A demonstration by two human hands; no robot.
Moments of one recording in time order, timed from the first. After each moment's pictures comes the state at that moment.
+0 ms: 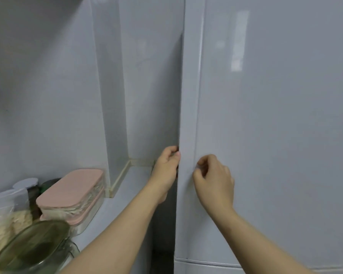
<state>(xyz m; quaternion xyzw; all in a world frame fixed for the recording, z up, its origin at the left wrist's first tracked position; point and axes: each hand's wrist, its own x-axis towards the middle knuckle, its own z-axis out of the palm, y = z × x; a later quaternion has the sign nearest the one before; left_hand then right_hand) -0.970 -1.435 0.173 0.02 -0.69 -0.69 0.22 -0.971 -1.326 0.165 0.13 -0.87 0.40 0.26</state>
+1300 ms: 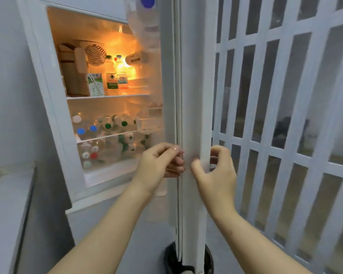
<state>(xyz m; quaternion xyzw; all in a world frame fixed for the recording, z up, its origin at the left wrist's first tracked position) -0.685 -1.161 0.179 -0.22 -0.65 -0.73 -0.01 -0.647 -1.046 0.142 -0.08 -0.77 0.44 0.46</state>
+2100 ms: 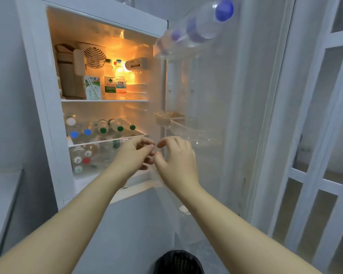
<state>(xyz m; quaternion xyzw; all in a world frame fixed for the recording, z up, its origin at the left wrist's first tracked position) -0.754 -1.182 0.200 -0.19 -0.75 -0.63 0.06 -0.705 -1.075 0.190 0.03 -0.88 0.28 0.38</state>
